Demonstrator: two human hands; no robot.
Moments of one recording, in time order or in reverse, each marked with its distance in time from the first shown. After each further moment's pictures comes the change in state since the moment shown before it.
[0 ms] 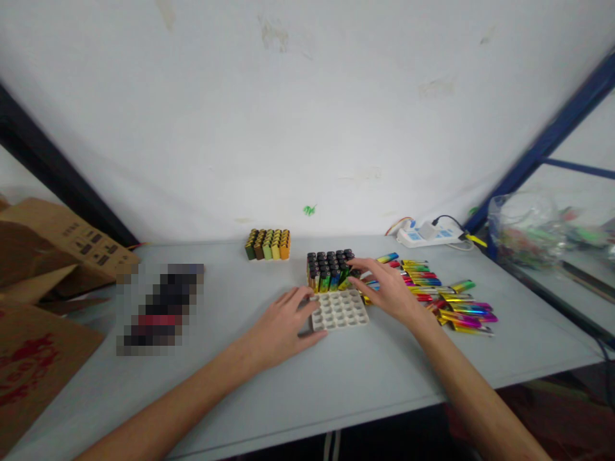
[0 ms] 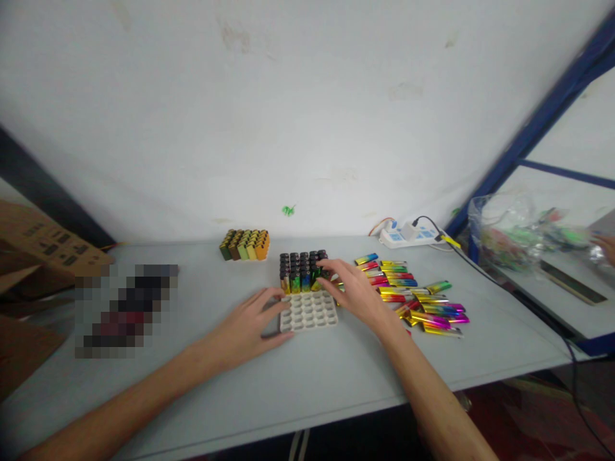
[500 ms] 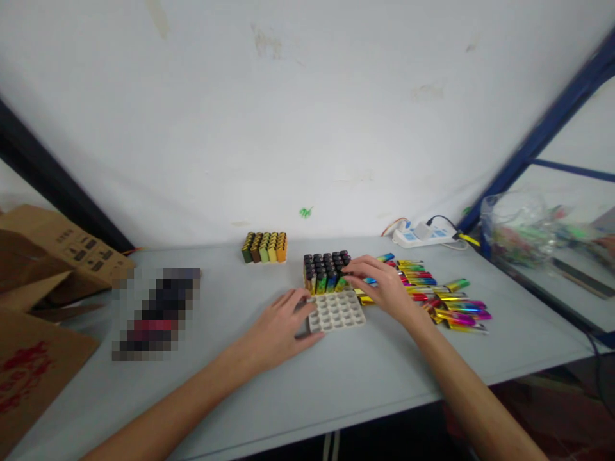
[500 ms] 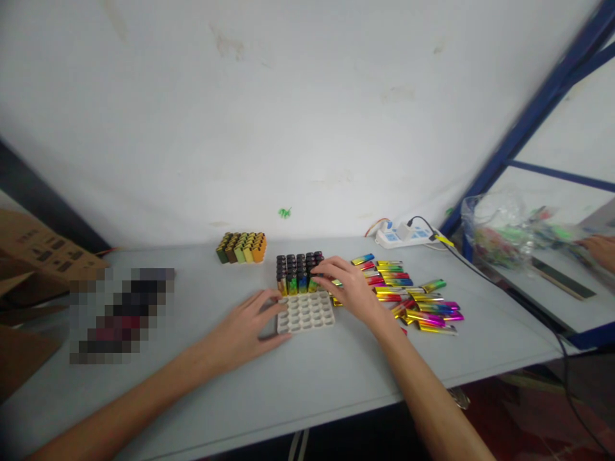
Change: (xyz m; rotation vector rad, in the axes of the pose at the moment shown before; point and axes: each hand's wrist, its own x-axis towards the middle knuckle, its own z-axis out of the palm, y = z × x) left_hand 0.001 0.000 -0.002 0.000 -0.009 -0.005; right_hand 0.006 -0.002 -0.002 0.085 0.040 -0.102
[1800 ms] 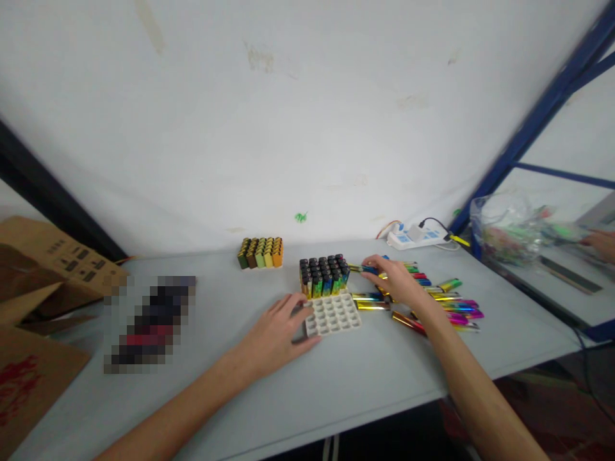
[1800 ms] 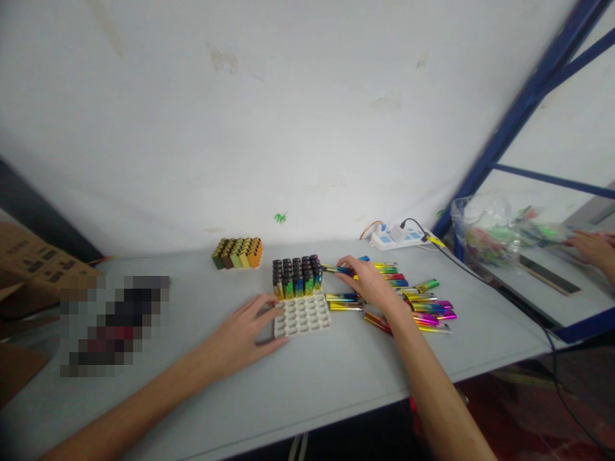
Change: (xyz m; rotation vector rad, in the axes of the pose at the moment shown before) left_hand -0.001 -0.004 0.003 -0.009 0.040 0.012; right_hand -0.022 0.055 -0.030 -0.167 -0.153 0.324
